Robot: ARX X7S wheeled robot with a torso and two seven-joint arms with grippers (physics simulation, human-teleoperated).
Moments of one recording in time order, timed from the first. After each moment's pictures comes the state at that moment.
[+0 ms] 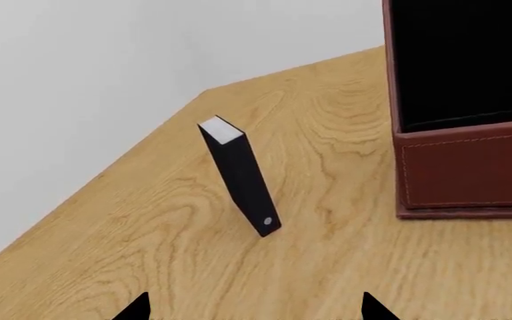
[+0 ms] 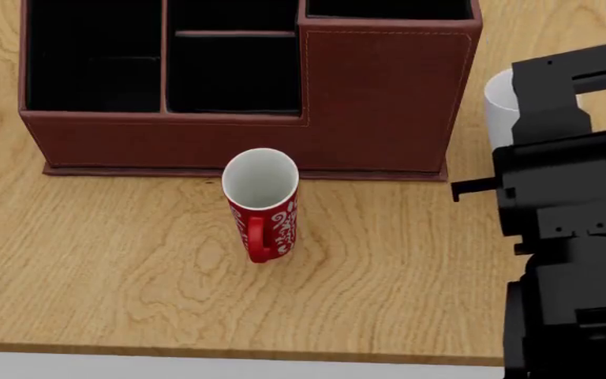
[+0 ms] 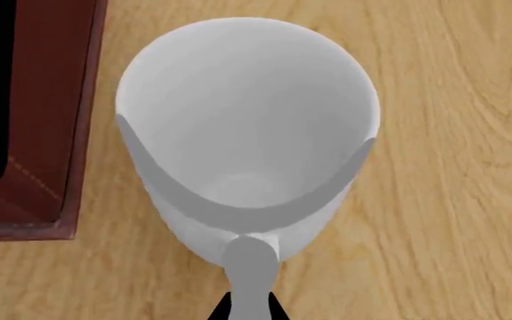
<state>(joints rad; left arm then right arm) -0.09 -0.38 -0.08 0.56 -0.15 -0.65 -0.41 1.50 0.20 -0.36 1.31 0.05 0.77 -0.03</state>
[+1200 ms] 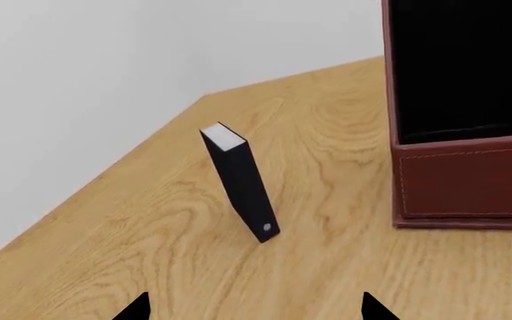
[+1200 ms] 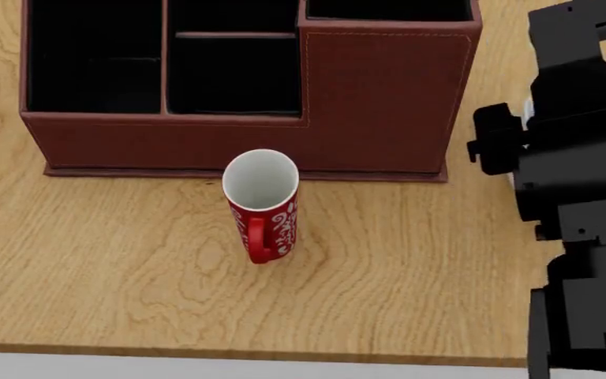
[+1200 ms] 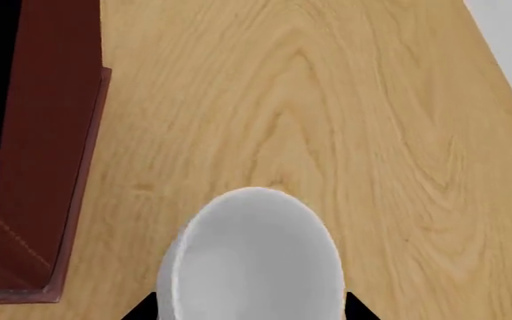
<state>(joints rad) -0.07 -0.39 -0.10 0.59 -0.18 -0.63 -0.42 1.44 0.26 -0.34 0.96 -0.02 0.88 -0.08</state>
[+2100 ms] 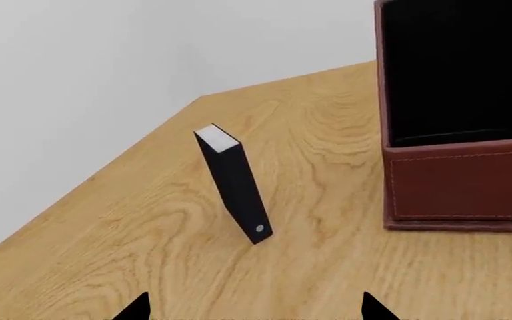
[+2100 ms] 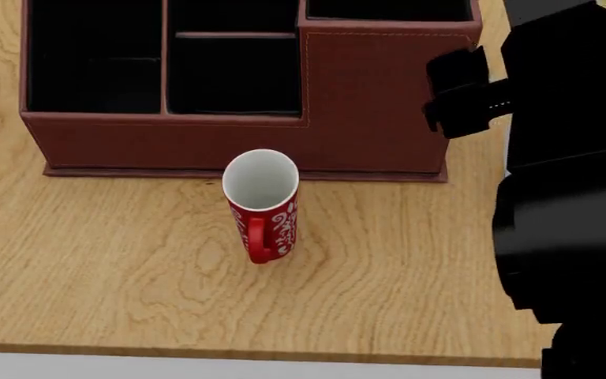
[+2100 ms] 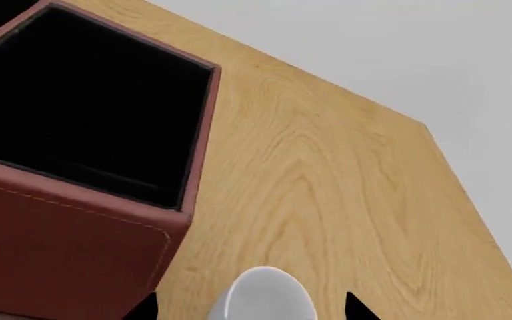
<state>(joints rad) -0.06 -0.39 -0.09 0.59 -0.19 -0.61 -0.42 1.27 0.34 -0.34 -0.05 -0.01 1.40 -0.12</state>
